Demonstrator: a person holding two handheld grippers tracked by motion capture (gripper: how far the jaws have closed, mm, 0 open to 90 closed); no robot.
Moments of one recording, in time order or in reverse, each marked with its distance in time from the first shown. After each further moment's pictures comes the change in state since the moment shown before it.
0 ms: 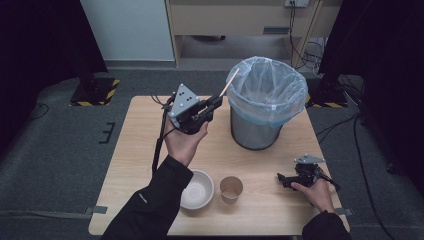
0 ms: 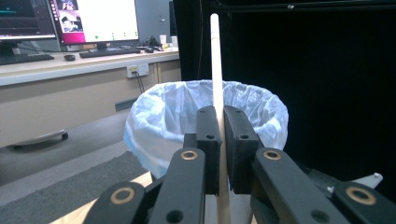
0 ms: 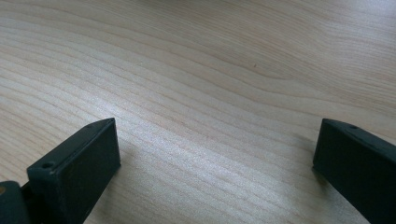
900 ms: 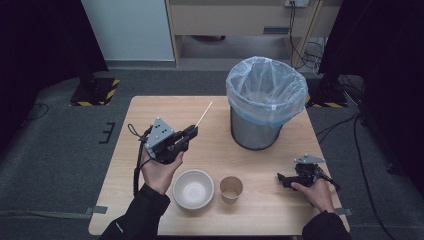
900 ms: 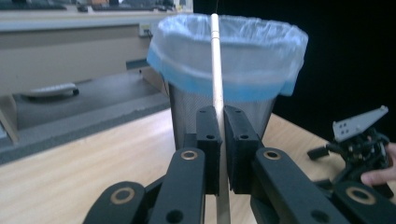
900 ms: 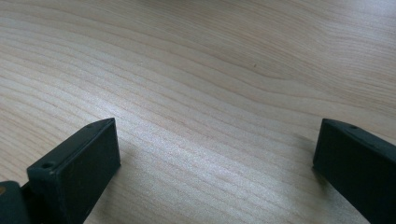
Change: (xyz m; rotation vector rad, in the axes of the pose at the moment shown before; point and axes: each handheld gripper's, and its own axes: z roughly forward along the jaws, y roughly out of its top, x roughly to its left) left arm 0.013 -0.064 -0.059 0.108 0.049 -0.068; right arm 0.000 0.000 0.000 0.003 0.001 -0.001
